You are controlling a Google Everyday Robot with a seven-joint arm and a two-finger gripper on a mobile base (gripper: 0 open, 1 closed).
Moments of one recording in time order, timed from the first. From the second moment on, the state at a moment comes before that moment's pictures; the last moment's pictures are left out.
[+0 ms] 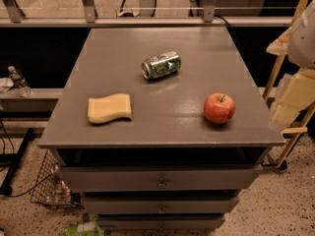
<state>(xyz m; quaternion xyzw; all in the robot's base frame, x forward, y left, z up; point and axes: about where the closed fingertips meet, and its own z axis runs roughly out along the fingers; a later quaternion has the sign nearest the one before) 0.438 -0.217 0.976 -0.60 0.78 -0.03 0.16</state>
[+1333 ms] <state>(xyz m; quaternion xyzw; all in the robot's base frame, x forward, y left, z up) 0.578 -0.197 0.968 -0.72 0.67 -0.08 0.16</state>
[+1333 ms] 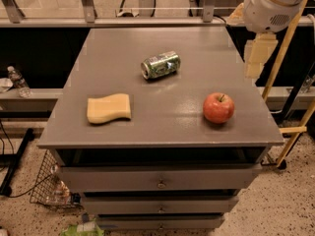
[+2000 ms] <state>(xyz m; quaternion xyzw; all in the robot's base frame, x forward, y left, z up) 0.596 -0.186 0.965 -0.73 0.65 -0.07 0.19</state>
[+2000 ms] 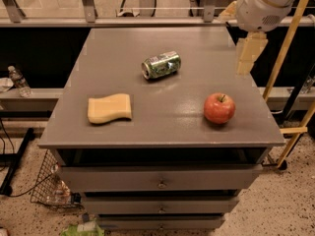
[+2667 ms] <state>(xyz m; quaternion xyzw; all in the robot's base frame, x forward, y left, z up) 0.653 -0.127 0.956 -0.75 0.59 -0.03 0.29</state>
